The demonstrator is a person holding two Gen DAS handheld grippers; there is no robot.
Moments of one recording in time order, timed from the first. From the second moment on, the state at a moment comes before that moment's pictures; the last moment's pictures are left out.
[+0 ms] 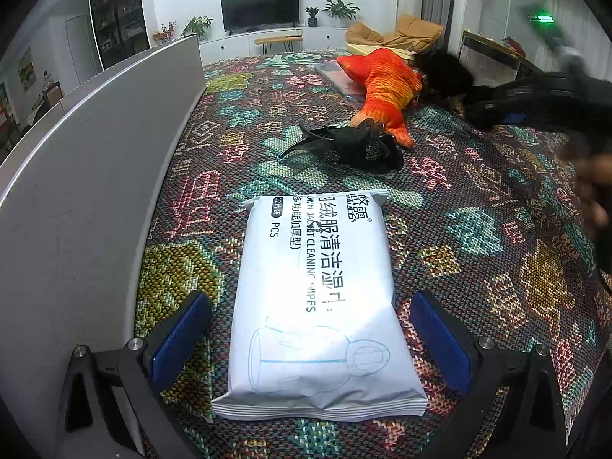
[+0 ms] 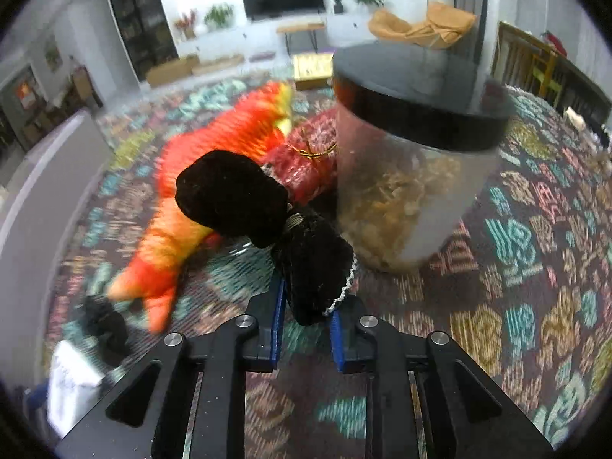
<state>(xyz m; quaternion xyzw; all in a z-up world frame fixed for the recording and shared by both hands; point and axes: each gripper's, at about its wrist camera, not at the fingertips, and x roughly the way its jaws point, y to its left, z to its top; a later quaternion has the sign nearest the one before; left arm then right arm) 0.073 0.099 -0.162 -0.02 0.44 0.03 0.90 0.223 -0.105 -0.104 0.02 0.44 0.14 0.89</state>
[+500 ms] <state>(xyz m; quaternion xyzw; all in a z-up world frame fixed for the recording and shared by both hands) 0.073 0.099 -0.162 -0.02 0.44 0.03 0.90 0.170 -0.295 -0.083 0.30 0.33 0.01 0.89</state>
